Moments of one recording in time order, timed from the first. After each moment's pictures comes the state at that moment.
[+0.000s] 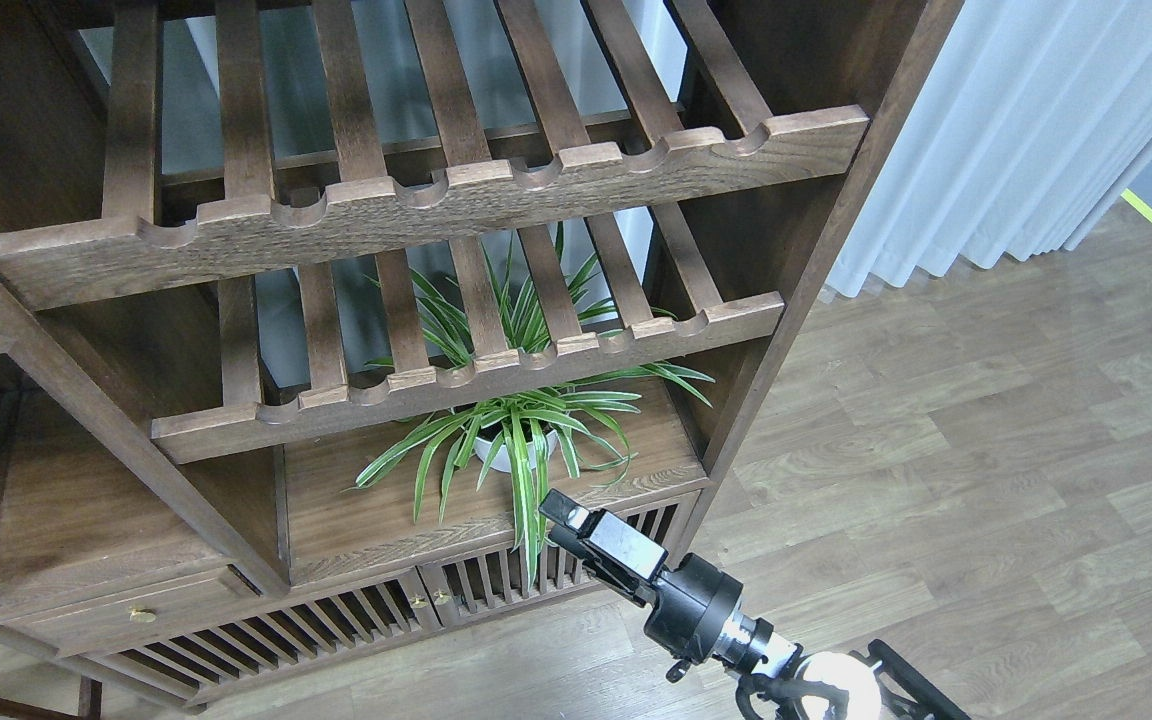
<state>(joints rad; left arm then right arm) -0.97 1.67 0.33 -1.32 -0.24 -0.49 0.36 -0.06 0.01 1.00 1.19 0.02 0.58 -0.39</state>
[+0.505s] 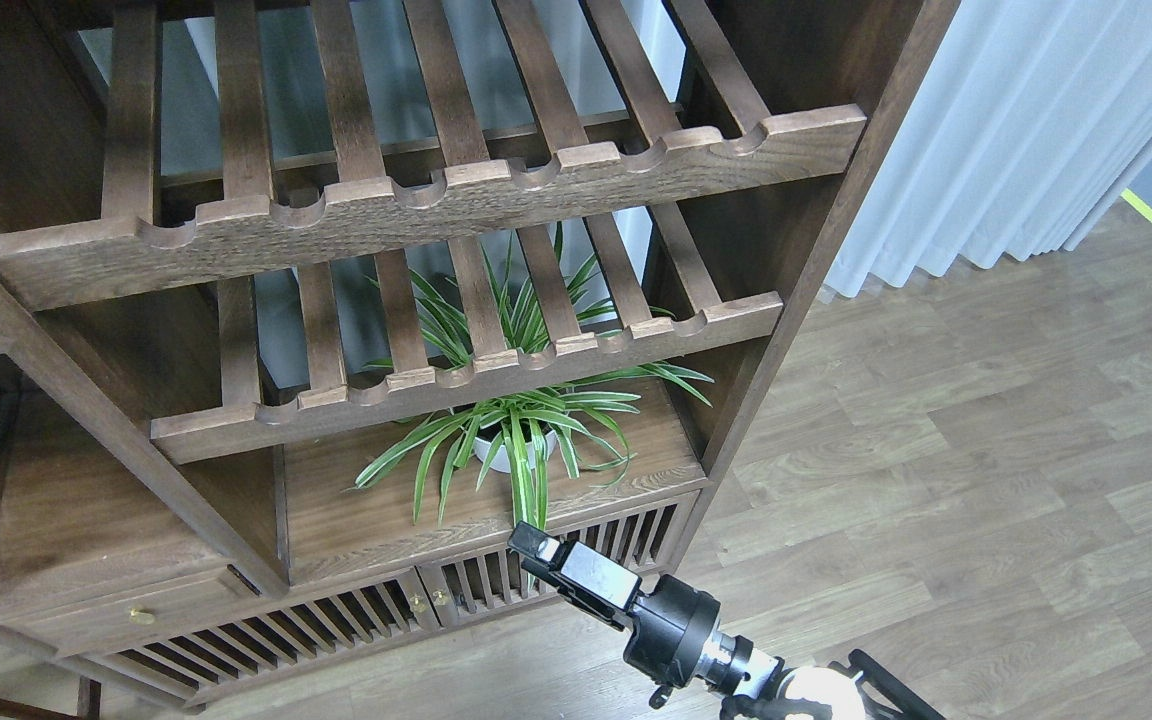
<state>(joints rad) -0.81 1.38 0.37 -1.32 -0.38 -0.49 0.21 -0.06 0.01 0.95 1.19 -0.01 0.58 -0.39</state>
